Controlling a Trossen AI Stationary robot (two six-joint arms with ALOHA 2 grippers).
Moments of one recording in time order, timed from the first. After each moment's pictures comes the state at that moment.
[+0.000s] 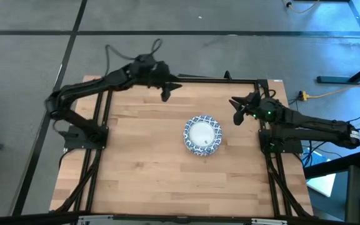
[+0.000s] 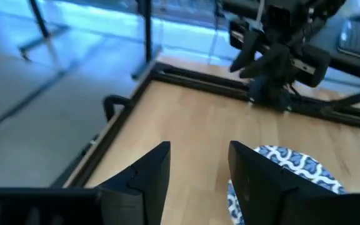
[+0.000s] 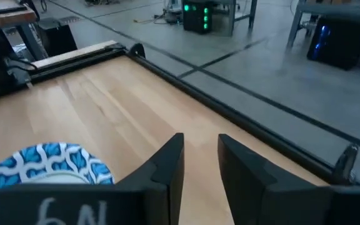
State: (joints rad) left arm 0.49 1.45 1.27 -0.22 0.26 0.01; right arm -0.27 0.56 0.39 -0.13 0.37 0.18
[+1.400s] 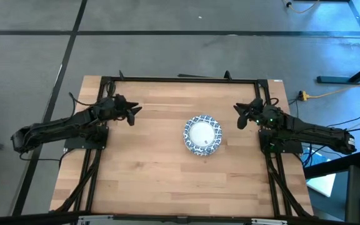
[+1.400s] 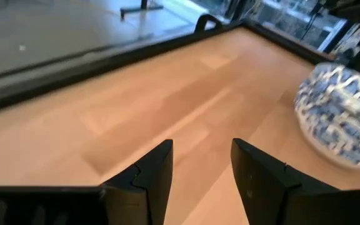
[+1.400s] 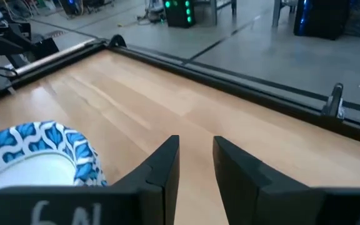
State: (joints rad) left arm 0.49 0.51 0.18 -0.03 -0.08 -0.34; right arm -0.27 0.31 0.19 -0.19 0.41 0.34
